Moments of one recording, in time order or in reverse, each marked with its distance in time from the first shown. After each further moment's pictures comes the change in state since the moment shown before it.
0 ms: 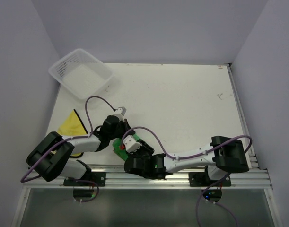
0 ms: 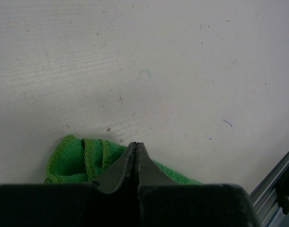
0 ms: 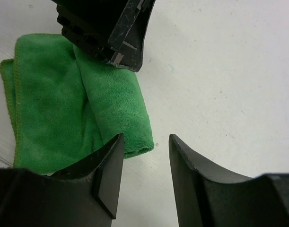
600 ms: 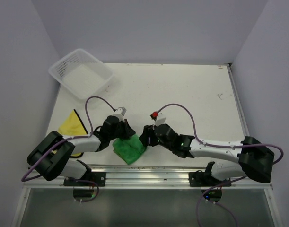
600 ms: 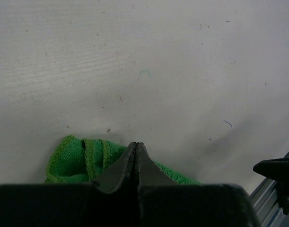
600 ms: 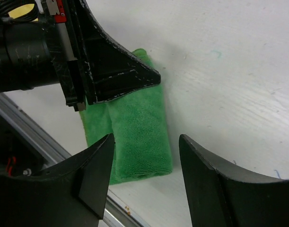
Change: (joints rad) left arm 0.000 0.008 -0.006 0.019 0.000 0.000; right arm -0.447 -0.355 -0.333 0.343 -0.730 0.341
